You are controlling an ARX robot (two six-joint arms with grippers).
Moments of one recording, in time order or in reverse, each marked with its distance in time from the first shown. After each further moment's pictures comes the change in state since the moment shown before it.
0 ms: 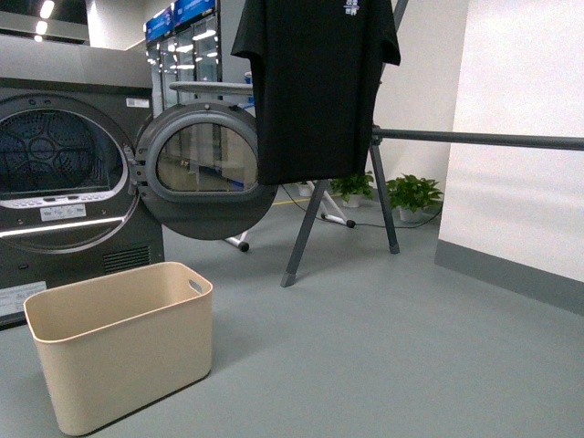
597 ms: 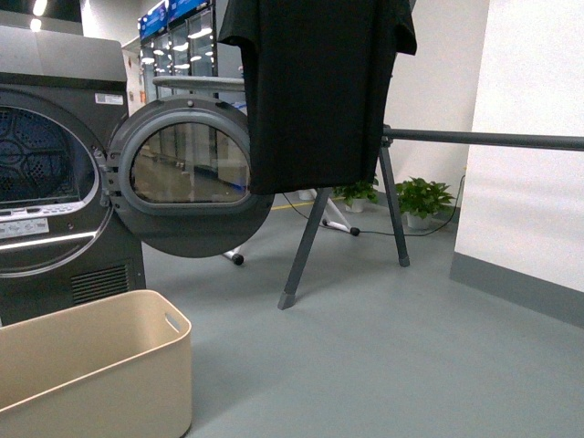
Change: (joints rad) left arm 0.000 -0.001 0.000 0.000 0.000 0.000; right arm 0.000 0.000 0.000 0.001 0.000 0.000
